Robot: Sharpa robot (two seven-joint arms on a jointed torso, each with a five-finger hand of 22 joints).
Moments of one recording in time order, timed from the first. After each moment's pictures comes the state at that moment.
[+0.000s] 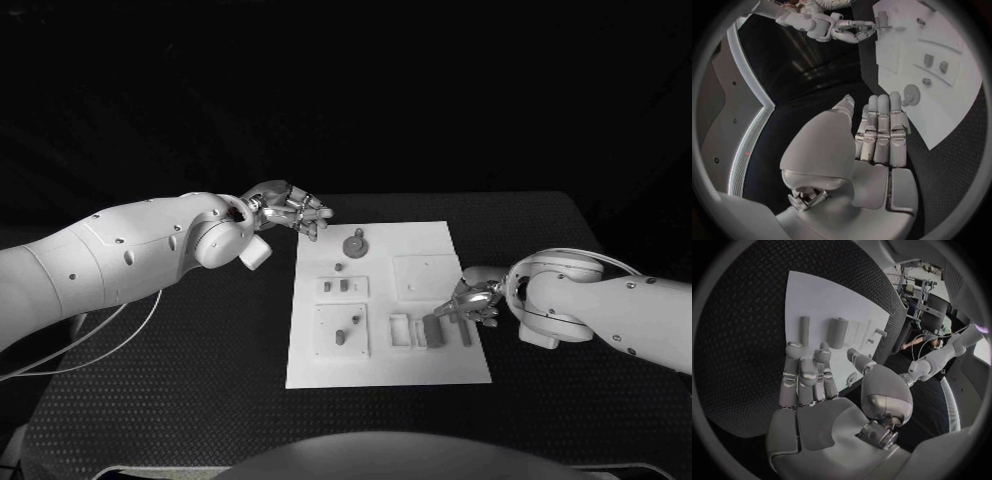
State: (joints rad) left arm 1.22 -0.72 -0.09 1.18 -0.41 0.03 0.10; left_hand 1.45 -0.07 0.15 0.29 0.05 0.87 0.17 0.22 0.66 1.19 0.10 0.07 0.52 1.00 0.05 0.53 0.90 0.05 1.10 -0.05 0.07 1.12; right arm 1.21 -0.86 -0.23 1.54 -1.12 0.09 -0.48; right_hand 0.66 -0.12 0.62 -0.03 0.08 0.95 0.08 0.33 0.74 1.12 -0.03 0.97 1.09 1.18 -0.13 1.49 0.87 0.25 1.13 -0.02 0.83 1.31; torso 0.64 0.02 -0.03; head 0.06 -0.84
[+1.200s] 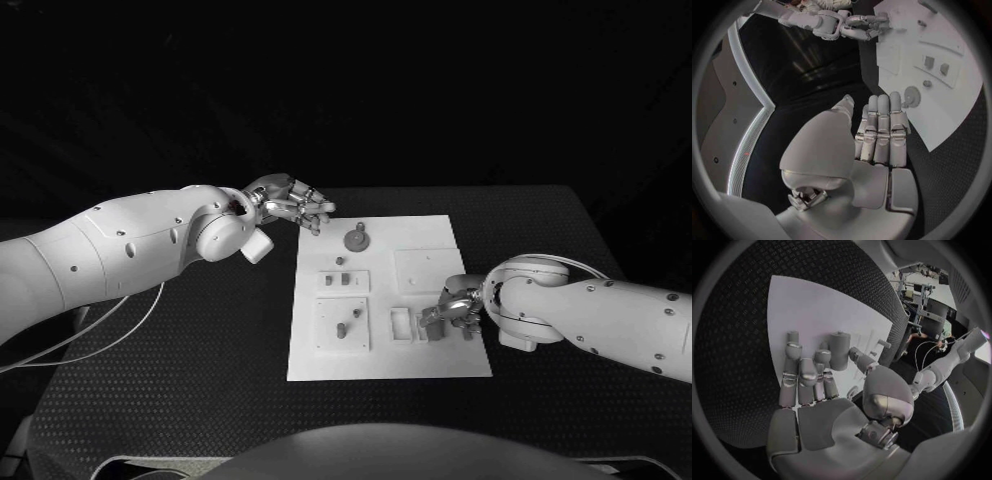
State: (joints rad) left arm 1.22 -0.72 -0.09 1.18 -0.41 0.04 0.10; left_hand 1.44 -0.07 0.15 0.29 0.05 0.87 0.17 0.22 0.66 1.19 0.10 0.07 0.52 1.00 0.05 0.53 0.90 0.04 1.10 -0.05 0.07 1.12; right arm 1.16 -0.76 -0.23 1.47 -1.13 0.11 -0.50; right_hand 0.64 -0.11 0.66 -0.12 0.08 0.96 0.09 0.30 0.75 1.11 -0.01 0.99 1.09 1.17 -0.12 1.49 0.89 0.25 1.13 -0.02 0.85 1.31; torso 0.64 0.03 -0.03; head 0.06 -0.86
